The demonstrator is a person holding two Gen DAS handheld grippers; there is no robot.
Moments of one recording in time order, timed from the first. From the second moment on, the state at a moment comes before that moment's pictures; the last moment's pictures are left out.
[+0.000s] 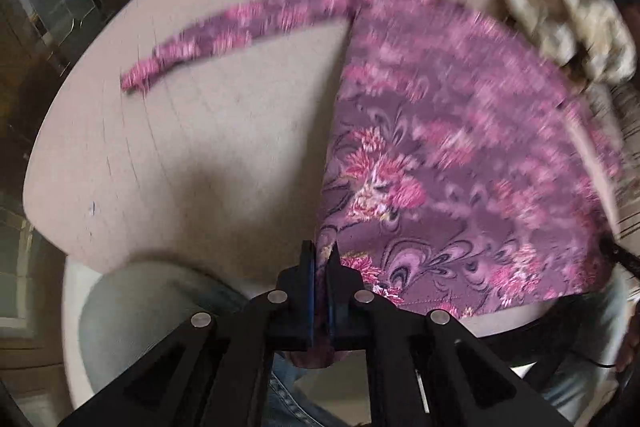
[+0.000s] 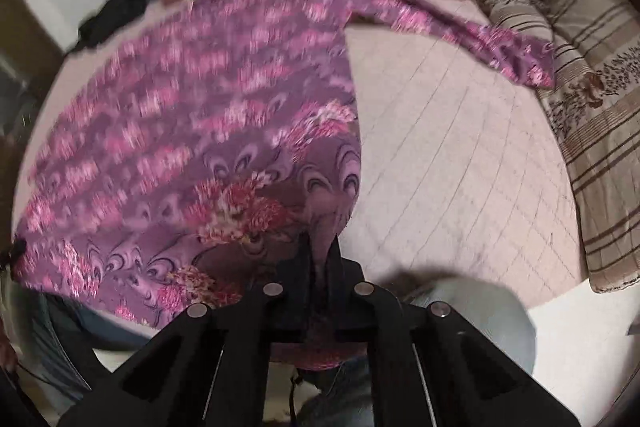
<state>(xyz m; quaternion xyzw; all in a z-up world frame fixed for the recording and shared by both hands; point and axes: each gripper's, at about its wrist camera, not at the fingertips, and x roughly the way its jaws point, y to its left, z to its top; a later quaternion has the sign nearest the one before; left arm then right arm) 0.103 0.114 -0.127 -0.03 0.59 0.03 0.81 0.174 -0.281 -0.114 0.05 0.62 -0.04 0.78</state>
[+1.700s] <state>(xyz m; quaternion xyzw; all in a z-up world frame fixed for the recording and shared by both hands) 0.272 0.213 -0.022 -0.17 0.25 0.12 0.95 0.431 -0.032 -0.055 0.14 0.48 0.29 0.82</state>
